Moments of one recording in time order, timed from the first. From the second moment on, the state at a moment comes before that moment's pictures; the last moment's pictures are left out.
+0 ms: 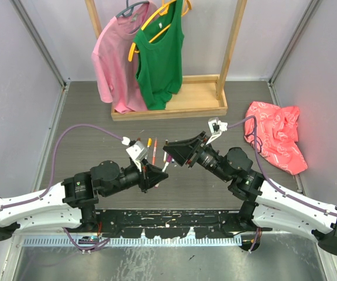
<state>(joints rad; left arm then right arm) -1.28 0.77 0.75 -0.15 -0.18 -0.43 1.01 0.80 0.65 0.36 0.06 0.71</state>
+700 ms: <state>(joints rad) -1.28 0.76 0.75 -0.15 -0.22 -0.43 1.01 0.82 0.65 0.36 0.03 0.72</state>
